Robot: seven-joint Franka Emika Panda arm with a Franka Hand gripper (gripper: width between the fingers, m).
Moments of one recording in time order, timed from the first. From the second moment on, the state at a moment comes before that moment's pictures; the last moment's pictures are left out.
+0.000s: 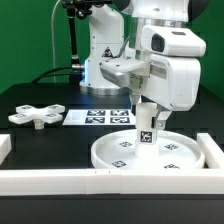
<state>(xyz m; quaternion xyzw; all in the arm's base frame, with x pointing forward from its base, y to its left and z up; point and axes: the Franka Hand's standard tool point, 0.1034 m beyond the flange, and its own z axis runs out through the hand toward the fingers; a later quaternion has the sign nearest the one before) 0.564 0.036 0.068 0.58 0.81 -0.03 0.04</state>
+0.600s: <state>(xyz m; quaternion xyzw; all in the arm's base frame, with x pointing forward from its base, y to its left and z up) 0.564 0.034 0.068 0.60 0.80 -0.03 0.04</state>
